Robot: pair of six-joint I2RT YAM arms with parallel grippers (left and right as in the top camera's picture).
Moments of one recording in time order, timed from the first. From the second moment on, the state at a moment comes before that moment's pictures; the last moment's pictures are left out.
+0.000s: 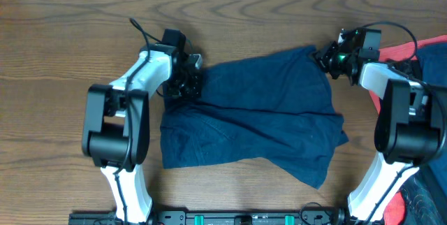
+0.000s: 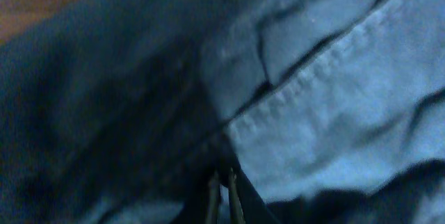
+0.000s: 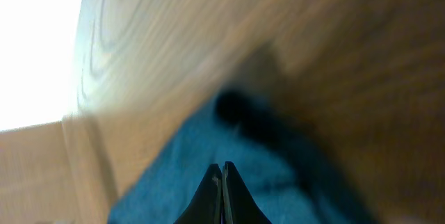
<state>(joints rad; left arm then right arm) -0.19 2.05 1.34 -0.80 0.38 -0.07 -0.13 2.06 1.18 -0.06 -0.65 0.70</state>
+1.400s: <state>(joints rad) 0.02 1.89 1.93 -1.15 0.44 -0.08 0.07 2.22 1.33 0.07 -0.30 0.69</state>
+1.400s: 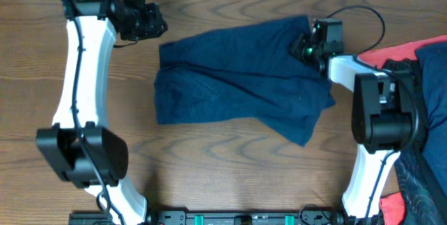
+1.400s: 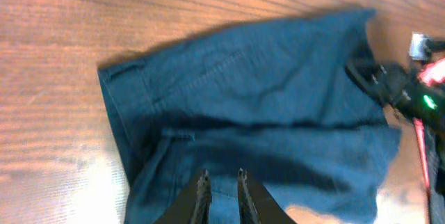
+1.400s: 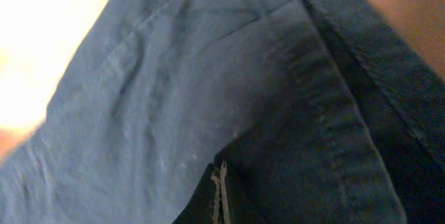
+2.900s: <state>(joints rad) 0.05 1.94 1.53 -1.20 0.45 0.00 -0.07 1.57 1.60 -1.20 -0.28 0.19</state>
